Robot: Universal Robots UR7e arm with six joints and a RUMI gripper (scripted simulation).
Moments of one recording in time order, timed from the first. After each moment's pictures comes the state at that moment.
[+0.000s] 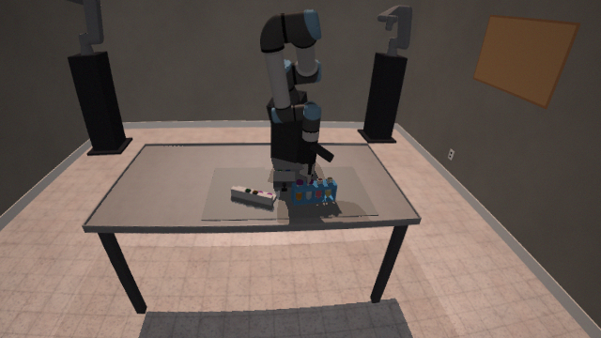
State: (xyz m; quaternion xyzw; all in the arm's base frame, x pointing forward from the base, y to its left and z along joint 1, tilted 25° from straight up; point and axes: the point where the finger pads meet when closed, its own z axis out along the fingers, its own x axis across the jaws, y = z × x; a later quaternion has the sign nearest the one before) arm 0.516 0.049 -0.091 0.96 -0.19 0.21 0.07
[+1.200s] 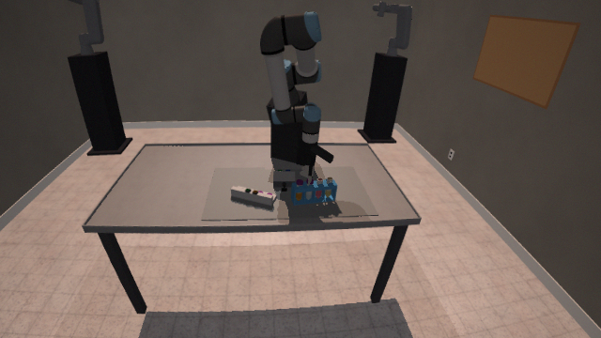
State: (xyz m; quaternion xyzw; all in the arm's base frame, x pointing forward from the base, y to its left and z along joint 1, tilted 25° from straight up) arm 0.519 0.047 -0.097 0.96 -0.16 0.21 0.08
